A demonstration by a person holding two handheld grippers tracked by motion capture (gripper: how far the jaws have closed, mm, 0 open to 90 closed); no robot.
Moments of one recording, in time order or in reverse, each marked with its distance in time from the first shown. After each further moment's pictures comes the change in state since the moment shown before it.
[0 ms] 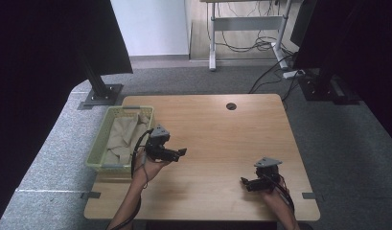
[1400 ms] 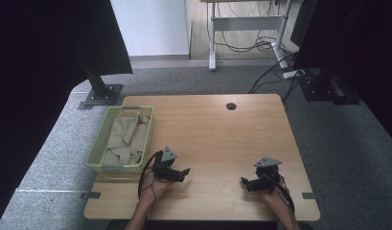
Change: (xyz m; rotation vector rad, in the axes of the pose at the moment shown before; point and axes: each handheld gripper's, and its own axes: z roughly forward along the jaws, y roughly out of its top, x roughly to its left) left arm -0.020 -0.075 0.042 0.073 0.069 0.069; right arm 0.000 0.000 0.000 0.000 0.000 0.000
